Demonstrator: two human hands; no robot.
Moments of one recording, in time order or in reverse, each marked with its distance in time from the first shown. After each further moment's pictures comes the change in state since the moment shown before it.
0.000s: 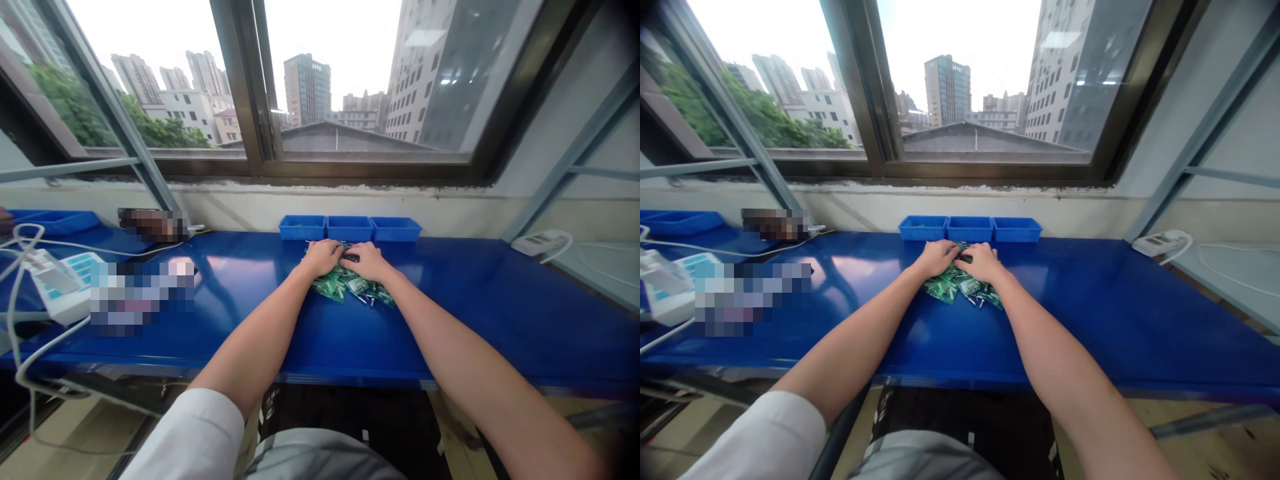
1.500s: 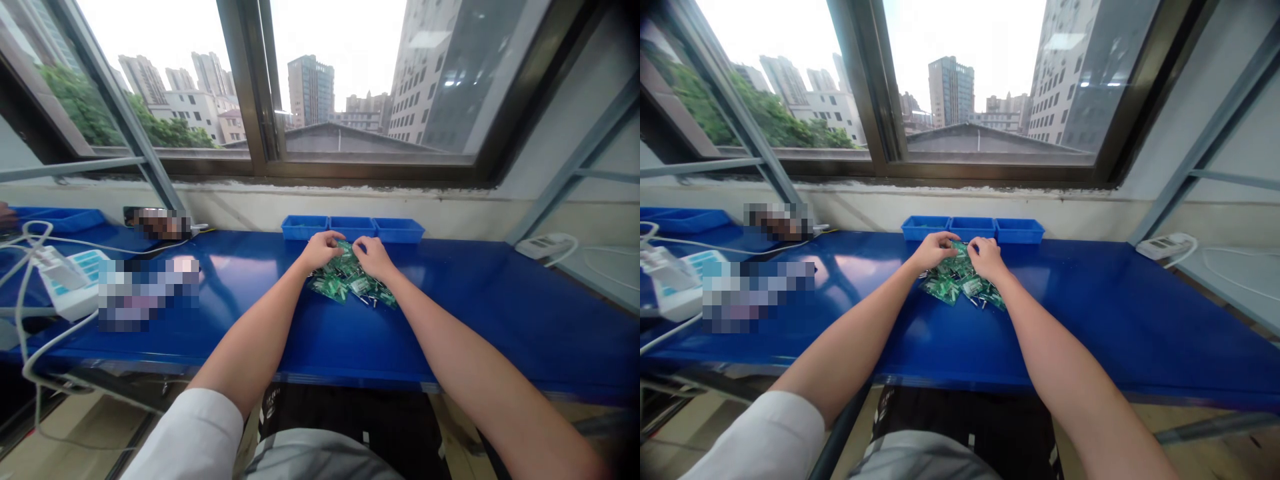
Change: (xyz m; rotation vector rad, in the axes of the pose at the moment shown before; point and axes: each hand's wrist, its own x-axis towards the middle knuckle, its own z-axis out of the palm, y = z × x) left_hand 0.004 -0.012 -0.010 -0.665 0.048 -0.087; right_hand 0.001 -0.004 -0.005 0.212 0.248 0.049
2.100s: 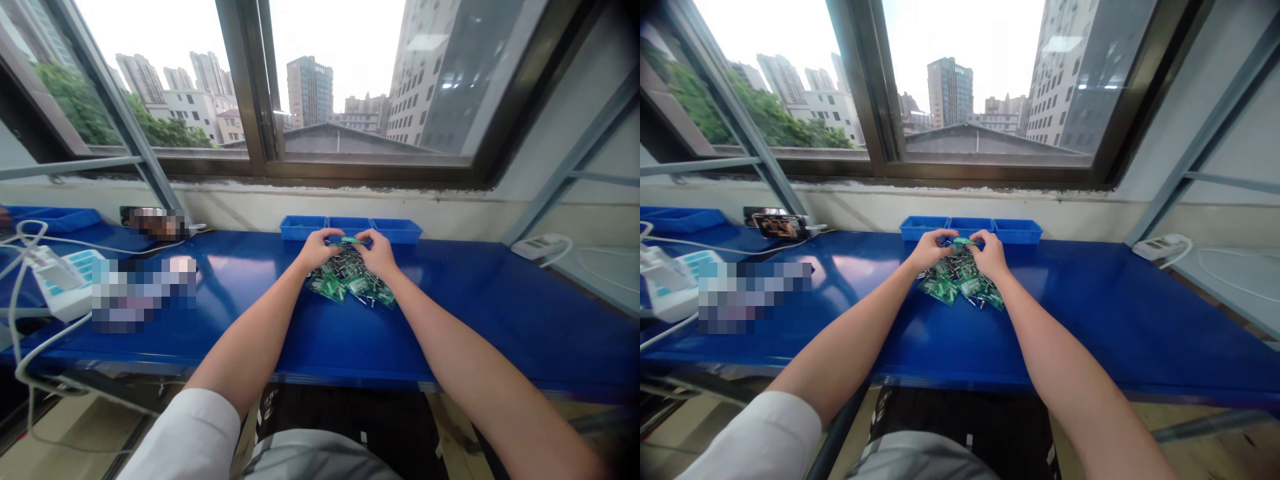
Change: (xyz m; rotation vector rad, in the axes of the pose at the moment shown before) left_hand -0.002 0.010 -0.001 -0.021 0.092 0.082; right_hand 0.005 0.008 -0.001 0.258 0.223 -0.061
